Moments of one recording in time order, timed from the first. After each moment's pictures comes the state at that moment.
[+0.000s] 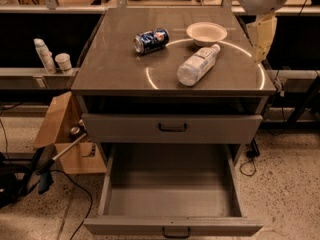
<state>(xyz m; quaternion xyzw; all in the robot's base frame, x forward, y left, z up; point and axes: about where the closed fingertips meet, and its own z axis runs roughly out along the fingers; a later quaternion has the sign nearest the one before) 0.596 -0.167 0.994 -0.84 0.49 -0.08 0.20</state>
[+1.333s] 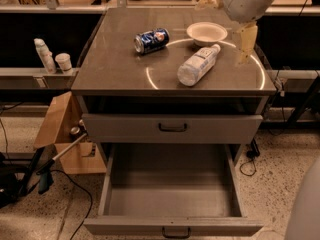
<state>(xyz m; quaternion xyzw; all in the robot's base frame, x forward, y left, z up) 0.639 -0.155 0.960 -0.85 0.48 -0.05 0.22</state>
